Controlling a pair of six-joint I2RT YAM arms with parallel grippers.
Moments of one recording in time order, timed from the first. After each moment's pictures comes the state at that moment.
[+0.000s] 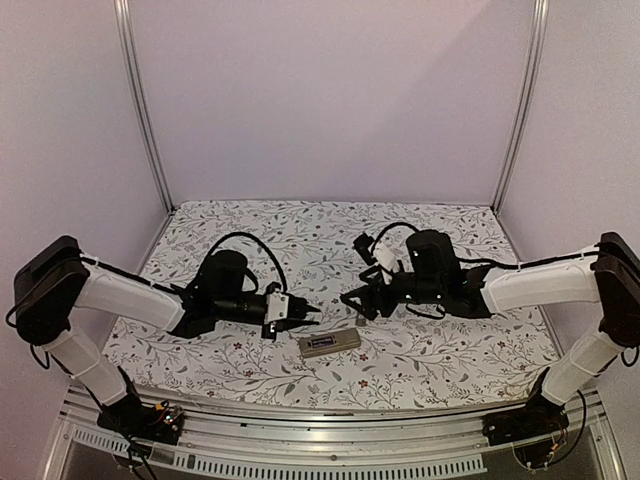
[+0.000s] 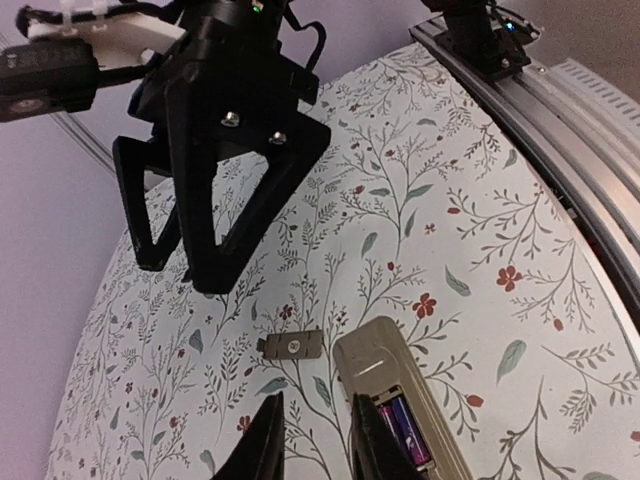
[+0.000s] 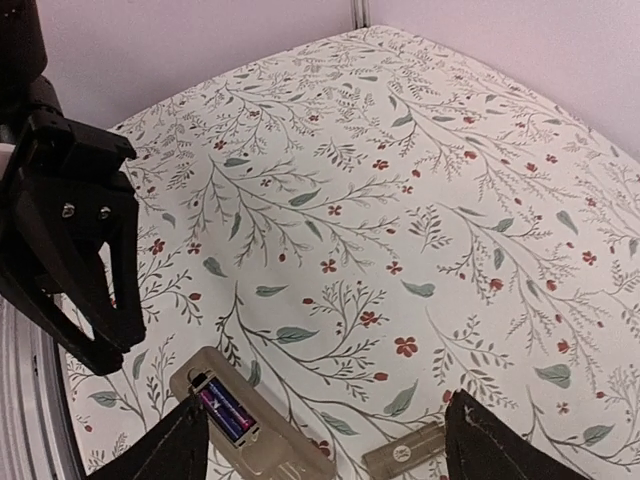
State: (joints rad) left arm -0.82 1.59 0.61 0.56 0.57 0.80; right arm 0.85 1.58 0.81 0.27 -0.22 0.01
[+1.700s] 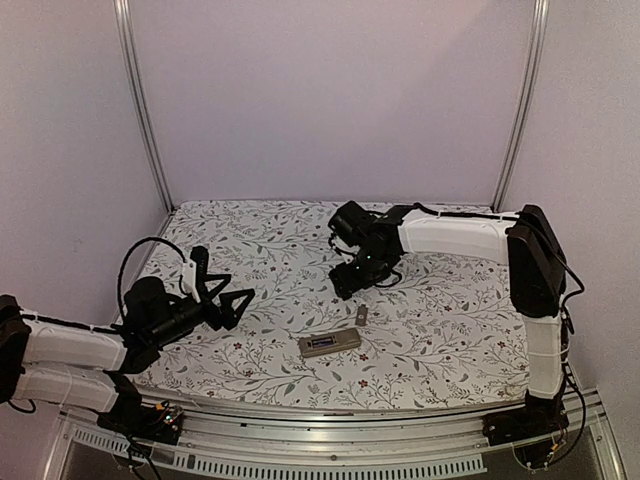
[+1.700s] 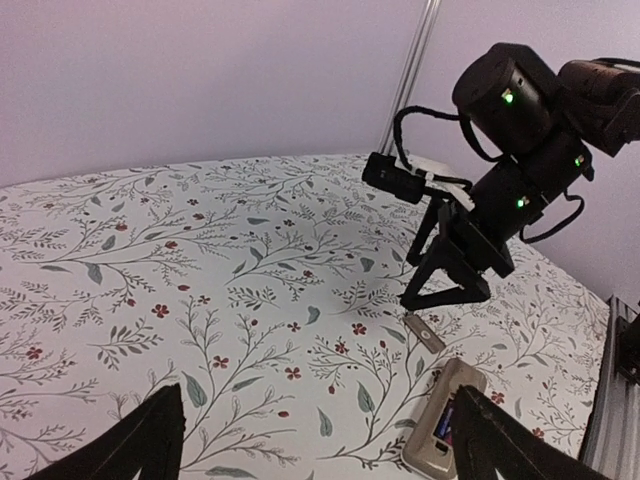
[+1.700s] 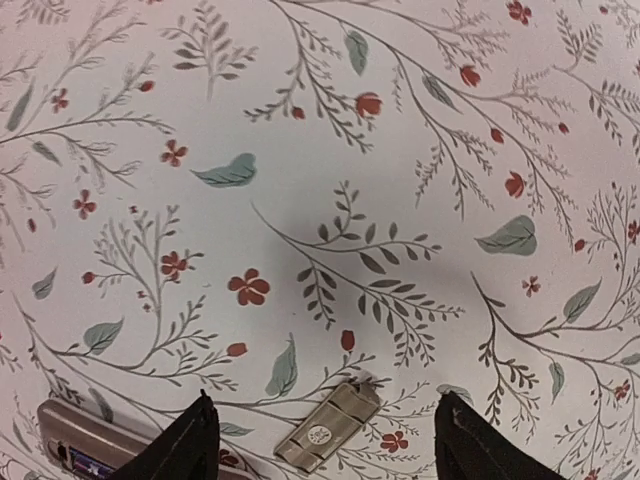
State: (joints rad) left arm -0.61 1.11 0.15 0.86 0.13 -0.24; right arm 0.86 2.13 1.70 -0.79 0.18 0.37
